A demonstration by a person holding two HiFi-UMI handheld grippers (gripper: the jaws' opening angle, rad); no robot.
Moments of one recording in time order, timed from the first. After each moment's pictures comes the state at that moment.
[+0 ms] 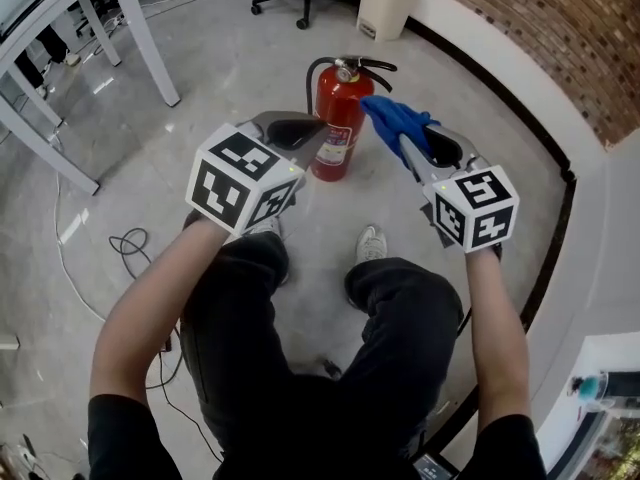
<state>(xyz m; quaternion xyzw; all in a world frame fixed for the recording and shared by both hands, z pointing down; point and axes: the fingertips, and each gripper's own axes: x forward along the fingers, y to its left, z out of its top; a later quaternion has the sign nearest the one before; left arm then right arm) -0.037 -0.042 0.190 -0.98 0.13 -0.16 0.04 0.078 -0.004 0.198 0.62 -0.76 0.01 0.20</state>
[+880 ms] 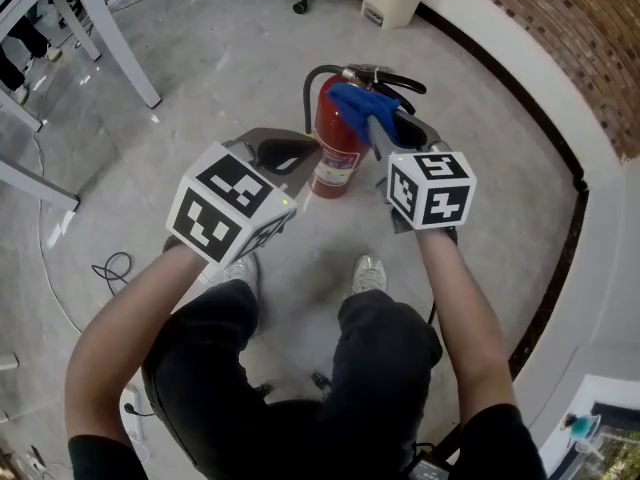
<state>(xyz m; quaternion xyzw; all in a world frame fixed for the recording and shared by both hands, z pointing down) -0.007 -0.130 0.260 -0.97 0.10 -0.24 0.03 0.109 -0.167 0.284 0.67 -0.72 0.09 0.13</state>
